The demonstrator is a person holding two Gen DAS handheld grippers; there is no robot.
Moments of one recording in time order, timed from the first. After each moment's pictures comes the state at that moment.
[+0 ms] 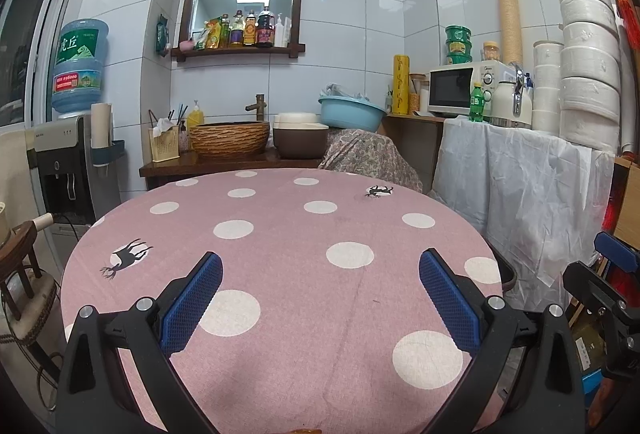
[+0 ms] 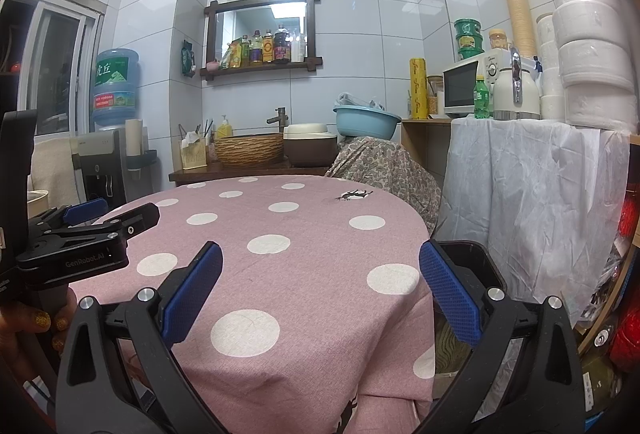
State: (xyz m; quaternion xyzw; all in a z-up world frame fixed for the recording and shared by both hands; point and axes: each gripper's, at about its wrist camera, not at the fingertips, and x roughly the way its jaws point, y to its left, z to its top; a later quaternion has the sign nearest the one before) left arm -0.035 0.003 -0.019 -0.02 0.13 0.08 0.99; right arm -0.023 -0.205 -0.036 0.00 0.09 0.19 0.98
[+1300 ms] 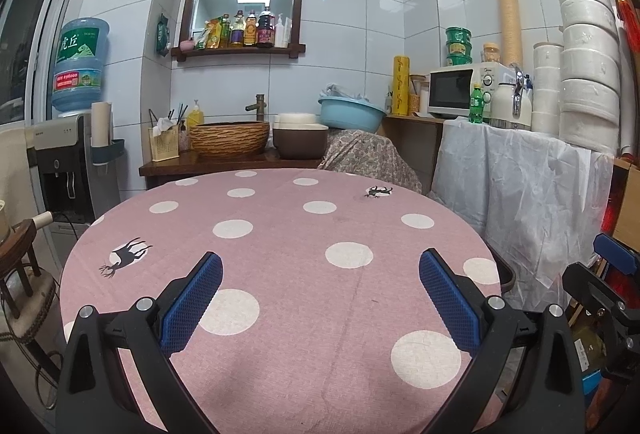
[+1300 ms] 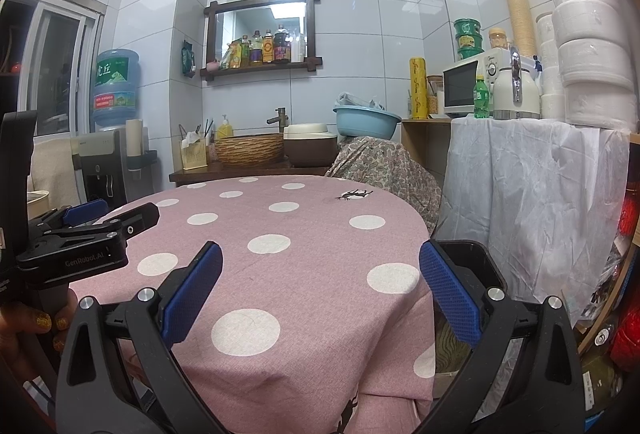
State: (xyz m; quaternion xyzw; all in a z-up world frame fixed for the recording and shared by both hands) left arm -0.037 -0.007 -0.023 -0.02 0.13 0.08 0.99; right arm -0.023 -0.205 -0.036 0.00 0.09 0.19 0.98
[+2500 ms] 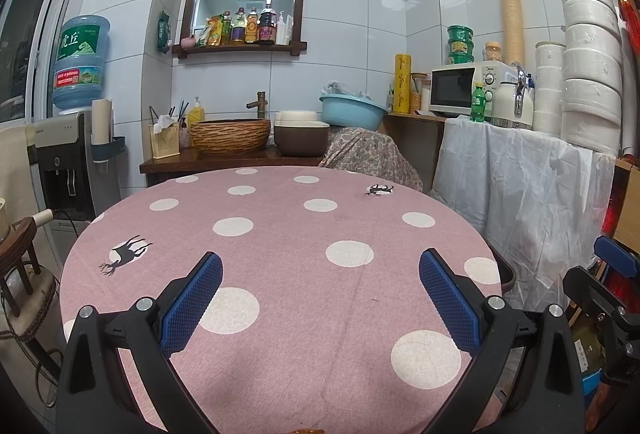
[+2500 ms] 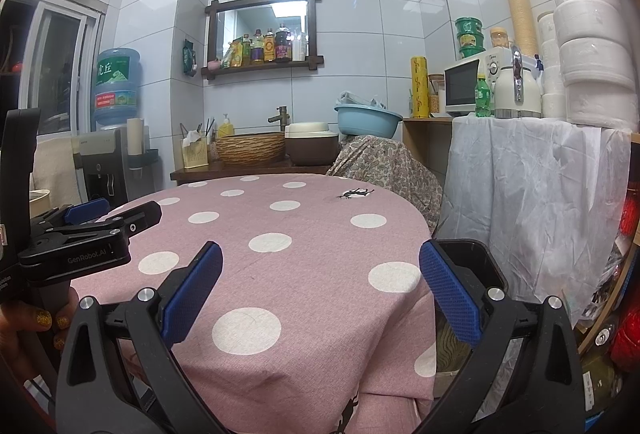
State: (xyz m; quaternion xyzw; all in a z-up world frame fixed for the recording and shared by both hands) left arm -0.036 -0.007 -0.022 -0.03 0.13 0.08 0.99; right arm -0.026 -0.202 -0.038 0.00 0.09 0.19 0.98
